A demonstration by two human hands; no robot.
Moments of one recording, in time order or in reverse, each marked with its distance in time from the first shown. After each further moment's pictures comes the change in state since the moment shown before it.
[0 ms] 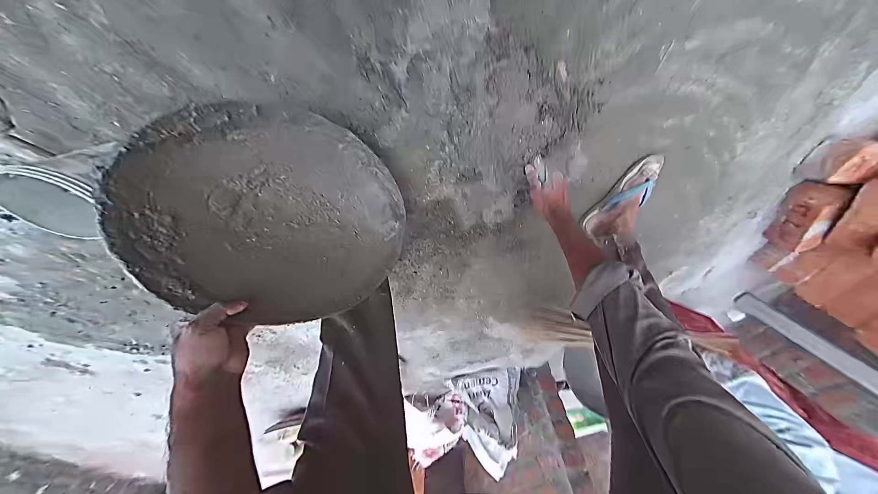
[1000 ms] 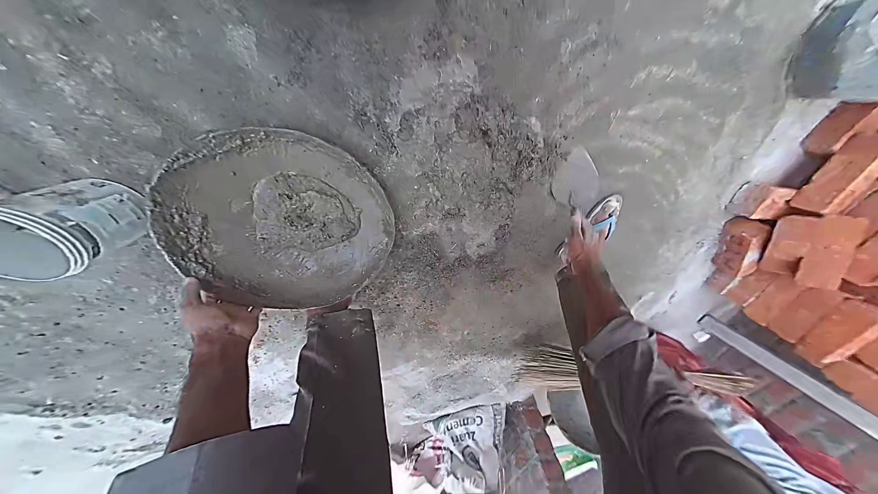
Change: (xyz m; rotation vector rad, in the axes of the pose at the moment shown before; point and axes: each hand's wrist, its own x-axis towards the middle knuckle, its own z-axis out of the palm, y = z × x) left_hand 0.127 -0.032 0.058 -0.403 0.015 -0.185; right_hand -0.020 0.093 -0.063 0.348 0.233 0.174
